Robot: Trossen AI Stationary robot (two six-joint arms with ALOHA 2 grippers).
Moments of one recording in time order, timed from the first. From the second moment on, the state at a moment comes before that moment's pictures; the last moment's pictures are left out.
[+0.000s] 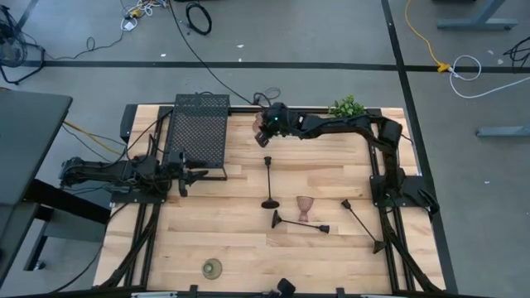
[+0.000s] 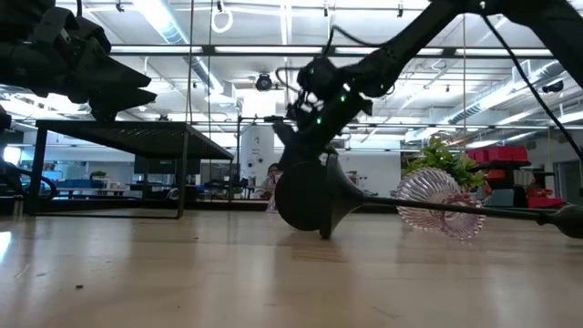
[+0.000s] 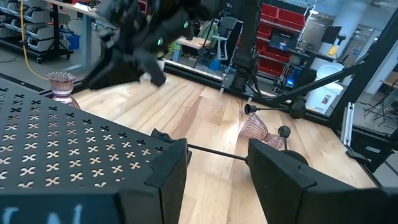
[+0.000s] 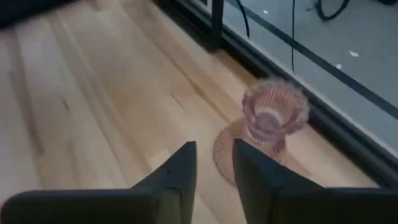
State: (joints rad) left arm -0.07 0.08 0.07 -0.06 -0.29 -0.30; right arm -0.41 2.03 1.34 0.01 0.11 0.16
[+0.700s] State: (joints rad) left arm -0.07 0.08 0.07 -0.06 -0.29 -0.30; right arm -0.40 2.08 1.34 0.15 0.19 0.24
